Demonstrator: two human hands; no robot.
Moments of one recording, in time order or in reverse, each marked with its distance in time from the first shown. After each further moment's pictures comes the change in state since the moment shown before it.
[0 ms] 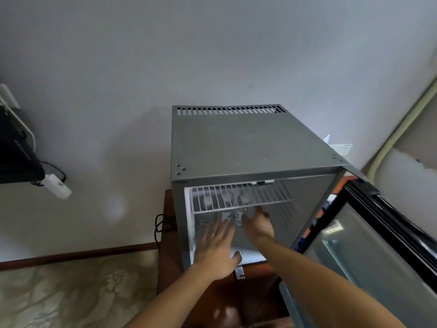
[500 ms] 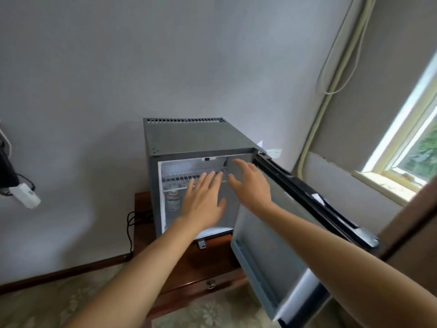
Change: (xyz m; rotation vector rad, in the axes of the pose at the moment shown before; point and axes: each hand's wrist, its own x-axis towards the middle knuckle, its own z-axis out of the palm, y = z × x) left_hand -0.142 0.129 -0.123 -0.003 0.387 0.183; right_hand -0.250 -0.005 -0.194 -0.105 0.414 -0.494
